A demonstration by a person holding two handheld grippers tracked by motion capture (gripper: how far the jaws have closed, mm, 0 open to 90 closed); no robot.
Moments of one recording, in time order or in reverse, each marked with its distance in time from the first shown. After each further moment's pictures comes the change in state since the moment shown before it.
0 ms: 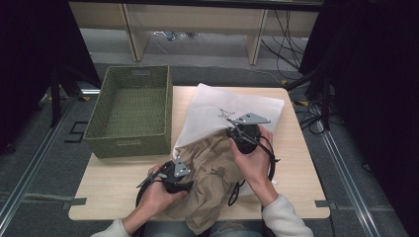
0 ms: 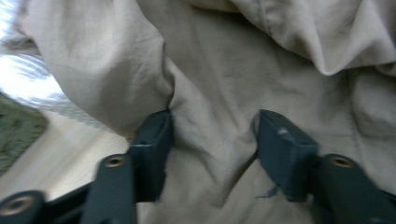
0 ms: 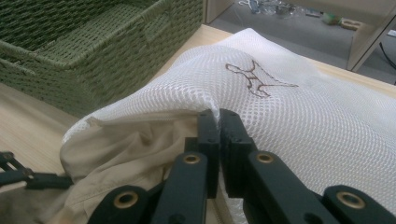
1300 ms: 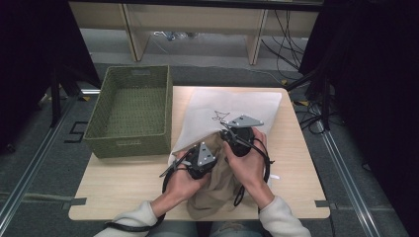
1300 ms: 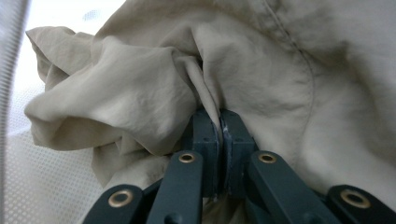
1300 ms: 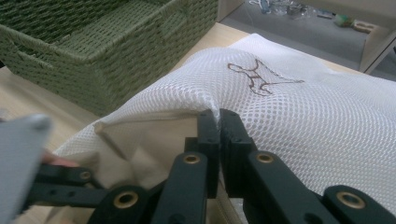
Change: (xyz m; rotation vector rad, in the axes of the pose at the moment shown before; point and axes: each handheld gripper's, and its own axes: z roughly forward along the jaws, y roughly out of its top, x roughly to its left) left arm -0.018 0.075 0.012 -0.201 -0.012 0.047; right arm 0.012 -0.001 0.003 0.004 0.025 -0.054
